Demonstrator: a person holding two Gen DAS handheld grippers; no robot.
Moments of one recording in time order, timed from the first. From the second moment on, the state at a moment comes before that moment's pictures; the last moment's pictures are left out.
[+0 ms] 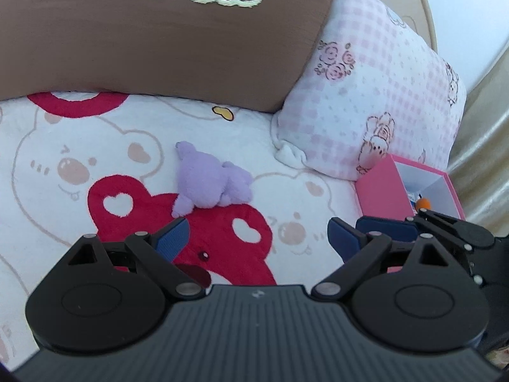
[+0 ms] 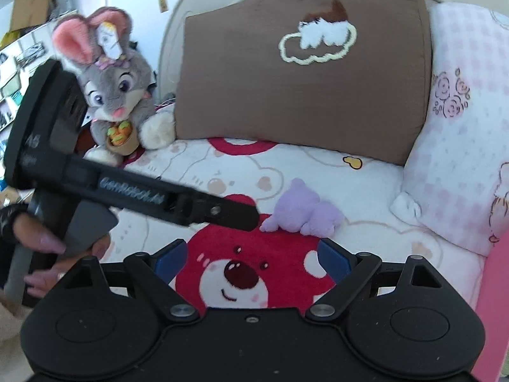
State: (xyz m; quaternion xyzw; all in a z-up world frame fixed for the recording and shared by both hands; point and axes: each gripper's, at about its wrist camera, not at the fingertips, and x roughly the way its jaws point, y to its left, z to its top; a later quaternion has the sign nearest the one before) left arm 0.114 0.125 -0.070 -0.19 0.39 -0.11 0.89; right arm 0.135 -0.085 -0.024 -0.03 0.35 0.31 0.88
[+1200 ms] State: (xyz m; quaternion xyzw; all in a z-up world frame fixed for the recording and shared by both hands) left arm 0.174 0.145 -0.167 -0.24 0.35 -0.07 0.90; right arm 0.240 -0.056 -0.126 -0.05 0.37 0.28 0.89
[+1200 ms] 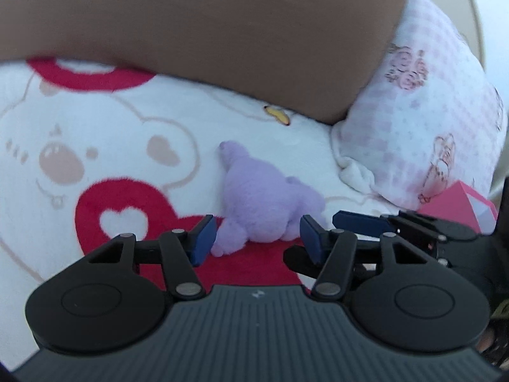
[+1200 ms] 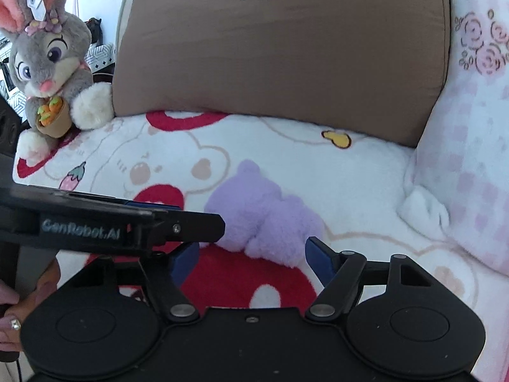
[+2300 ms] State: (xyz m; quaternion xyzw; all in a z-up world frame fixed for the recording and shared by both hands) left arm 0.154 0.136 -0.177 -0.29 0.41 -0.11 0.86; right arm 0.199 -0.061 -0.139 -0.10 0.38 0.28 0.88
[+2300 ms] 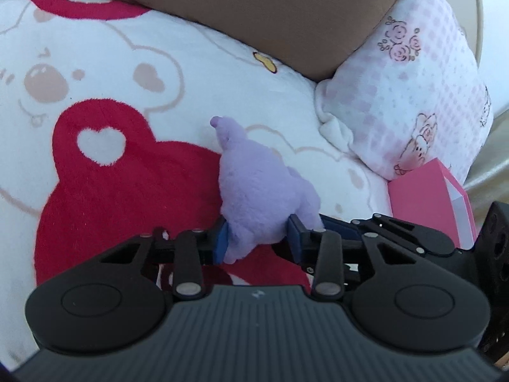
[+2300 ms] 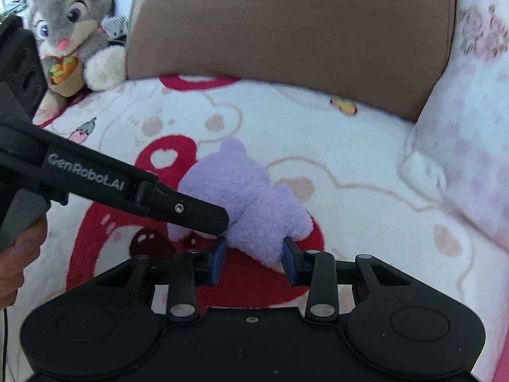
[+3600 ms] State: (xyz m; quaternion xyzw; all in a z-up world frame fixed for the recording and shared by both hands) left arm 0.115 0.107 -0.157 -0.24 0.50 -0.12 0.83; right arm 0.150 -0.092 -0.132 -0.04 0.46 0.26 0.85
